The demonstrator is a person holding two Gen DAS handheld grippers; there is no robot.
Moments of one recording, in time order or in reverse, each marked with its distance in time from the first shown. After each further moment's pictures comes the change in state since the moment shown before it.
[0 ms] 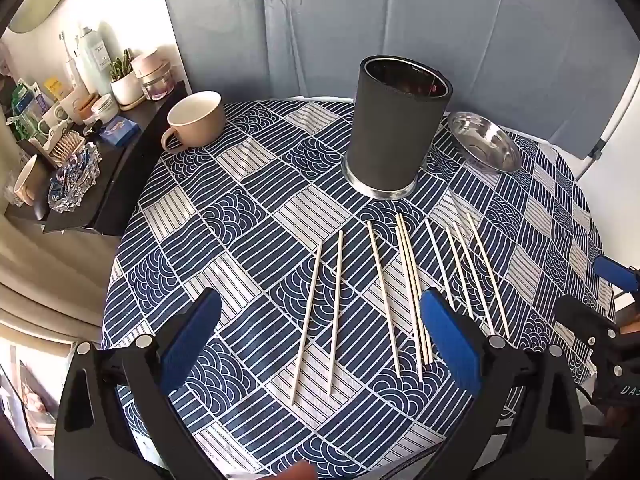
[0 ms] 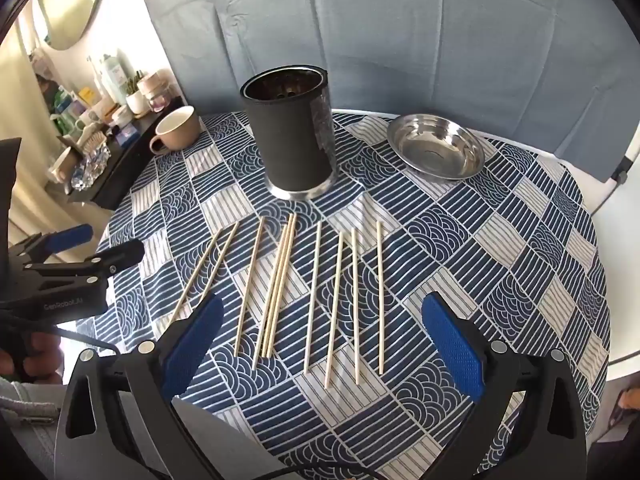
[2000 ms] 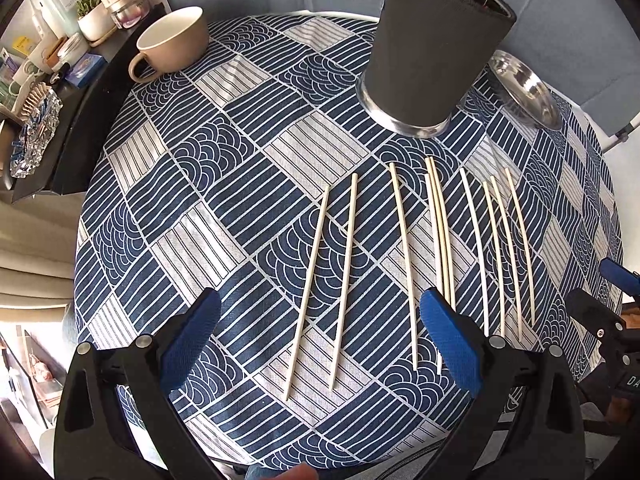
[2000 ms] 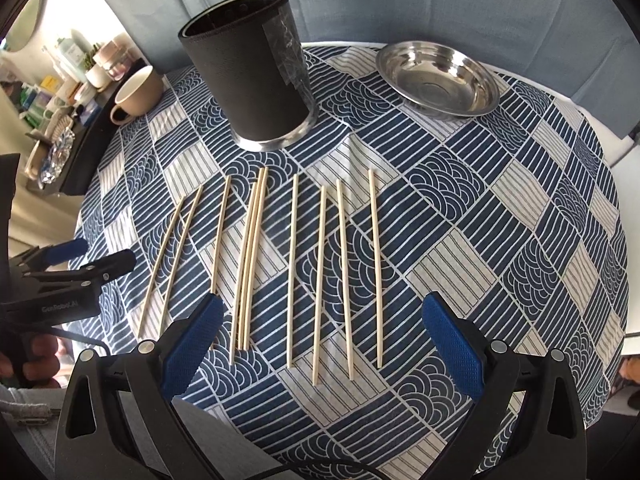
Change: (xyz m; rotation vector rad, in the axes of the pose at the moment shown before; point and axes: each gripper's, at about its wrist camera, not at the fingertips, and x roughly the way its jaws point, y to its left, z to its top) left arm 0.080 0.005 0.009 -0.034 0.292 0.001; right arm 0.076 -0.023 0.012 0.070 0.243 0.004
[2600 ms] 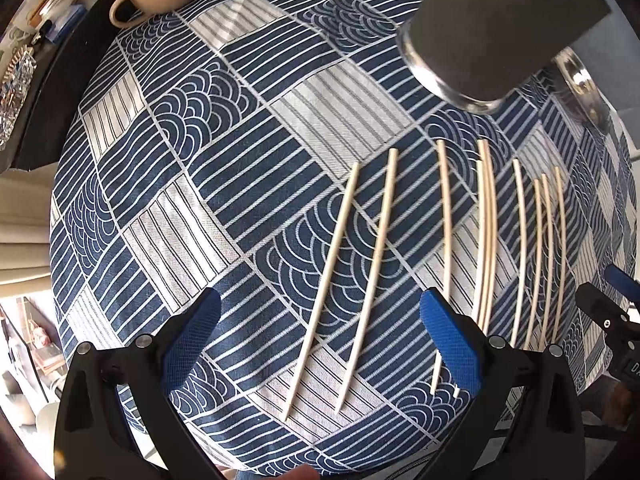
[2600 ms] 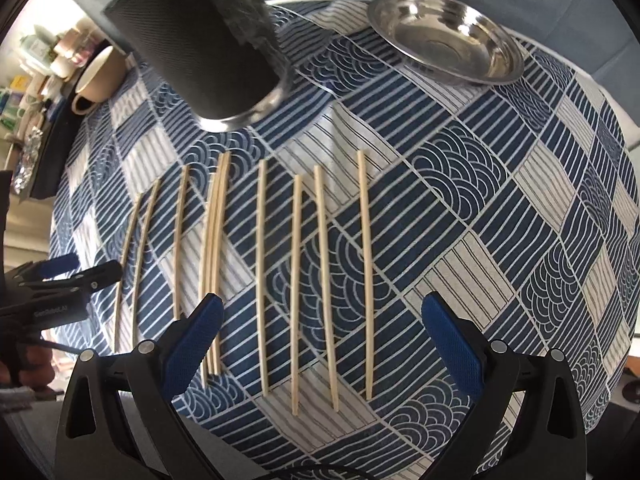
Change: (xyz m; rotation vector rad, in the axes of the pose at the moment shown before) left arm 0.063 0.016 0.022 -0.080 0.176 0.011; right arm 0.062 -0.022 0.027 0.044 0.159 -0.014
